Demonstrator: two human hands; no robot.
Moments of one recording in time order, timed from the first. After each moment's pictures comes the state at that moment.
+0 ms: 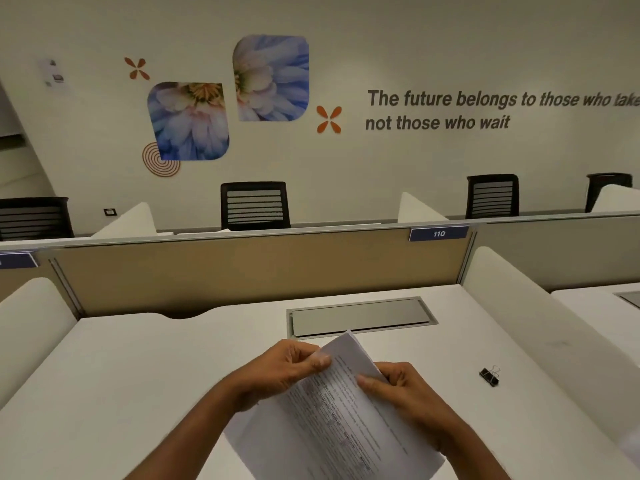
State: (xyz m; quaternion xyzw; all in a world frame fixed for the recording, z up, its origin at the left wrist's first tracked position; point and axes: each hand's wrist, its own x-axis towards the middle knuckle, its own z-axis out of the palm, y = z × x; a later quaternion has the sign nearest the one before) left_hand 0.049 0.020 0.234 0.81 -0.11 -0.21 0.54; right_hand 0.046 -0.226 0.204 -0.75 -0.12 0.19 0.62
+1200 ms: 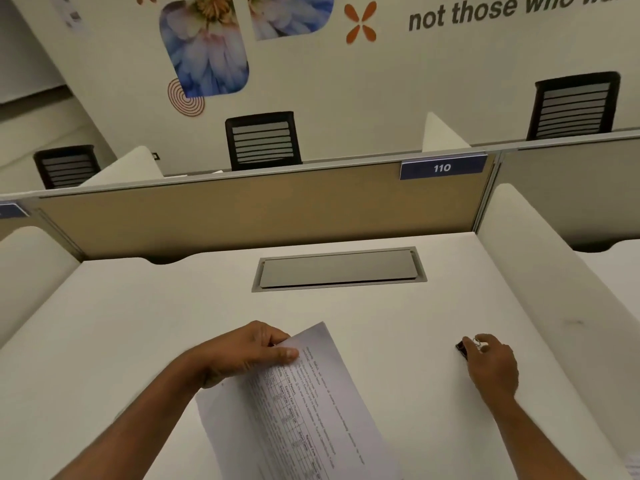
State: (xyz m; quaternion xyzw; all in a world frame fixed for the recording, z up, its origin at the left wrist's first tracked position) left_hand 0.114 -0.119 0.186 0.83 0.01 -0.30 0.47; right_hand 0.240 -0.509 -0.020 -0.86 0.26 -0.02 0.44
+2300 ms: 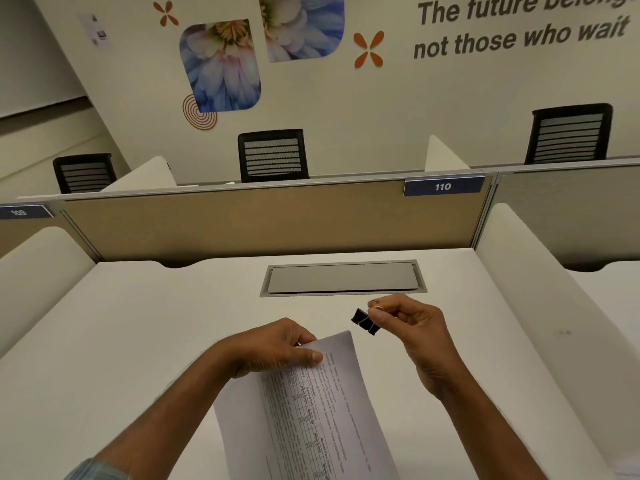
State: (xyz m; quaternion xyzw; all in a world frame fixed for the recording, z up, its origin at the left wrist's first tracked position) left_hand 0.102 -0.144 0.203 0.86 -0.01 -0.29 0.42; right_hand 0.157 -0.396 0.168 -0.67 -0.11 0.08 0.73
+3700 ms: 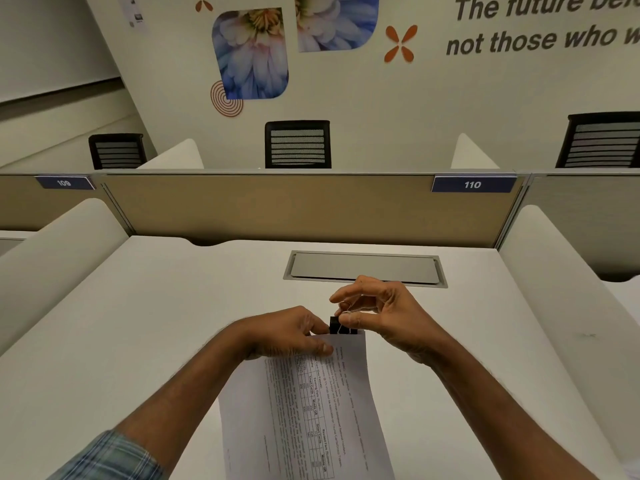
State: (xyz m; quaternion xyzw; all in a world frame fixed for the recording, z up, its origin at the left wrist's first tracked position) left_hand 0.066 -0.127 0.212 0.87 -0.01 -0.29 0.40; right_hand 0.134 -0.340 0.208 -0.72 -0.31 0.21 0.59
